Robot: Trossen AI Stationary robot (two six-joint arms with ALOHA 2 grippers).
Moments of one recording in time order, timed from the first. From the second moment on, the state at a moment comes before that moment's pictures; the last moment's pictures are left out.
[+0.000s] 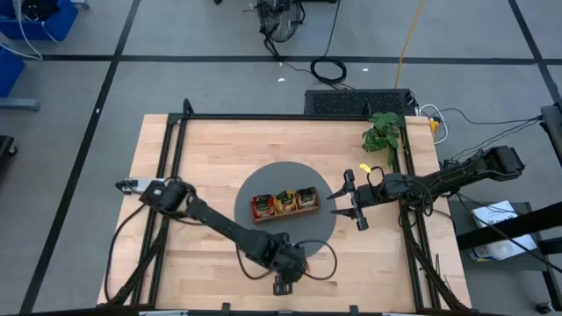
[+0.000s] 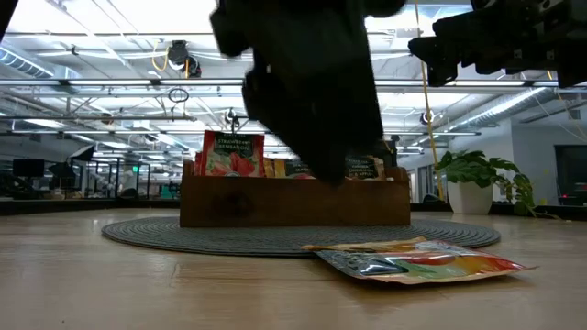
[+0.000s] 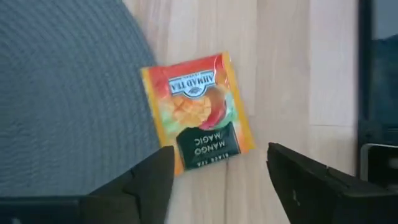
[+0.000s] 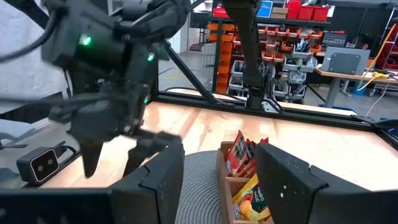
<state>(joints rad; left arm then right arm) -0.45 2.21 1.77 -0.66 -0.02 -0.51 0.17 0.96 0.22 0.74 -0.05 -0.05</state>
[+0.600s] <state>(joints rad) -0.44 2.38 1.85 -0.65 -0.11 -0.64 0.17 0.96 0.22 0.77 -0.05 -0.06</state>
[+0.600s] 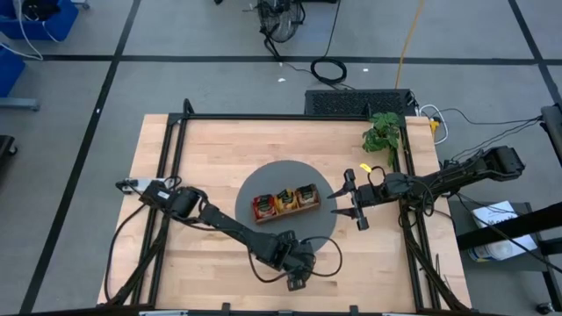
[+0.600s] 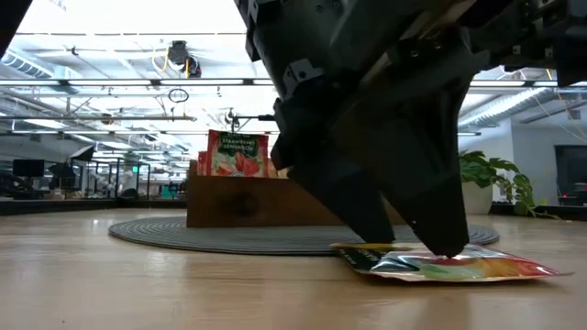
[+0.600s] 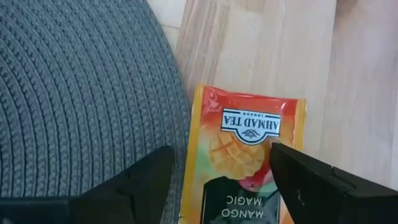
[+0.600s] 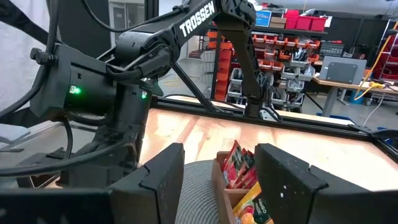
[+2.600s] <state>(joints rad) -0.46 2.36 1.84 -0.38 0.15 -0.30 0.17 0.97 0.22 0.77 -0.05 -0.07</state>
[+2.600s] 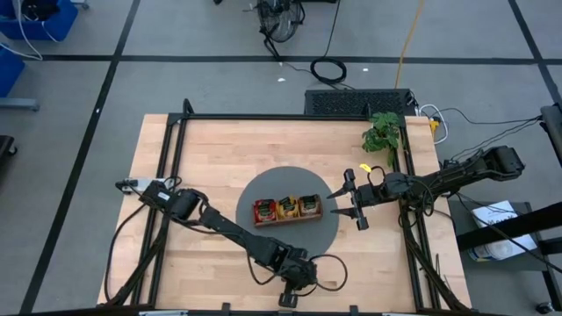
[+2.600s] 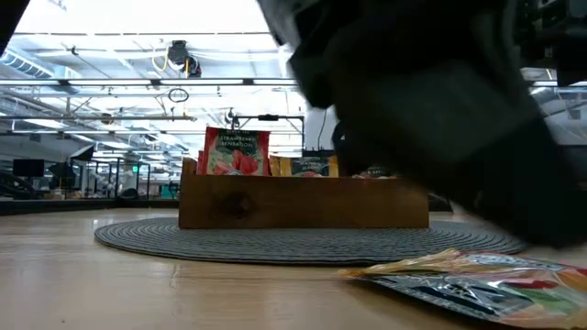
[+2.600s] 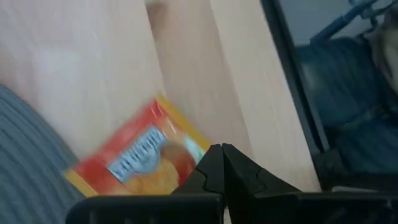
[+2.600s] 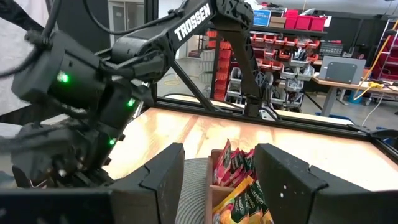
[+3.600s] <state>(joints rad) -0.47 2.34 1.84 -0.54 -0.02 -0.41 0.17 0.96 0.22 0.77 -0.05 -0.07</state>
